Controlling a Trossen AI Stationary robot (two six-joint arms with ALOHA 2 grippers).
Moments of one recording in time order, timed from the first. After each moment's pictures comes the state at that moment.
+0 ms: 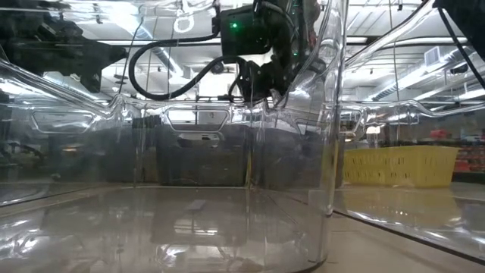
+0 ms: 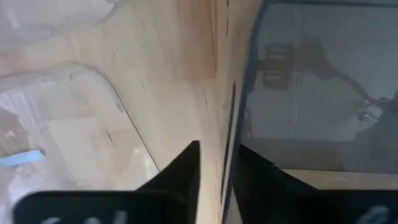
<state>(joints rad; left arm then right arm) 0.00 0.01 0.01 0.14 -0.16 -0.20 0.07 2.13 1.69 -1.21 -0.07 0.21</state>
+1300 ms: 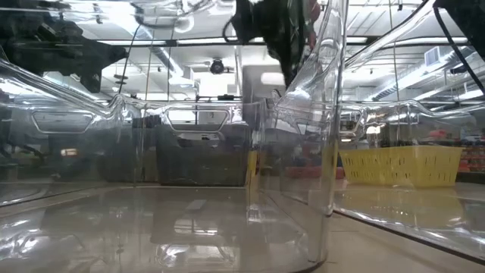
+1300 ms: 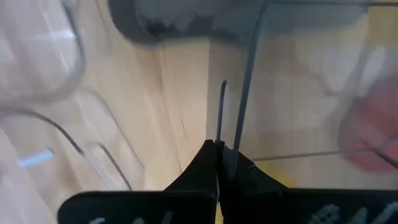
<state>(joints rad) 0.00 0.01 0.01 0.14 -0.16 -0.20 0.08 2.12 2.10 -1.53 0.14 0.26</state>
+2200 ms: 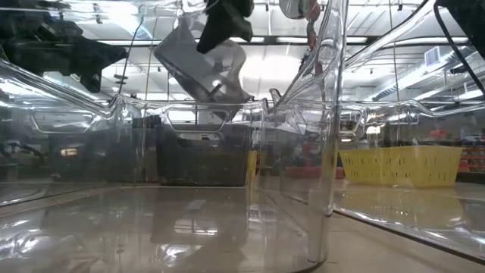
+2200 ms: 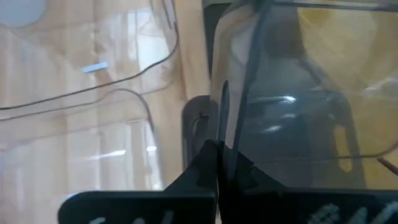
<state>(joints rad) 0.00 0.01 0.01 0.14 -0.16 -0.20 0.09 2.13 2.17 -1.05 0.15 0.19</state>
